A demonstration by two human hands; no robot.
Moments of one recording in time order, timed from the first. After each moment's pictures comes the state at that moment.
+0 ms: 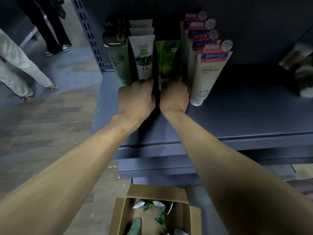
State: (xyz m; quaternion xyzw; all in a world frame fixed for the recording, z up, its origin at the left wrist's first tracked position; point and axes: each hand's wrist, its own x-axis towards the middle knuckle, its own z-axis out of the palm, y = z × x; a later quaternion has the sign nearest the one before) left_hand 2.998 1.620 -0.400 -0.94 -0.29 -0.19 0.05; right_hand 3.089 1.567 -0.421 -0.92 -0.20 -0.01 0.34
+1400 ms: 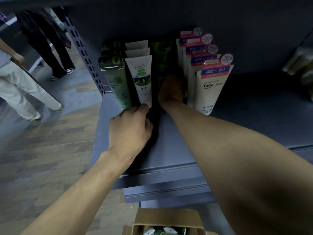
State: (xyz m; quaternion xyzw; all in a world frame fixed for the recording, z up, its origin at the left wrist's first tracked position) left_hand 2.977 1.627 -0.408 -0.94 -0.28 -0.19 0.00; right_hand 3.148 1.620 -0.415 -0.92 -0.26 0.06 0.29
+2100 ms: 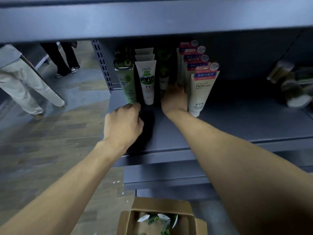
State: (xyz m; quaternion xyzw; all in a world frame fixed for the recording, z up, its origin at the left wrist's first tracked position) left_hand 2.932 1.616 -0.383 -0.94 -0.30 -0.16 0.02; right_hand 3.093 1.568 -0.385 -0.93 -0.29 -0.04 0.21
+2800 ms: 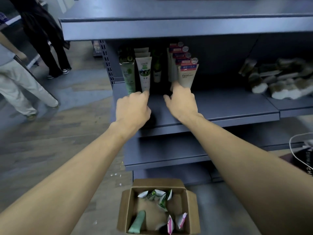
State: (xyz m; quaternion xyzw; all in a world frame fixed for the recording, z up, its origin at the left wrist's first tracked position) left_hand 2.891 1.556 -0.339 -0.95 -0.24 -0.19 0.03; right_hand 3.004 1.451 -0.333 -0.90 -0.33 -0.04 0.28
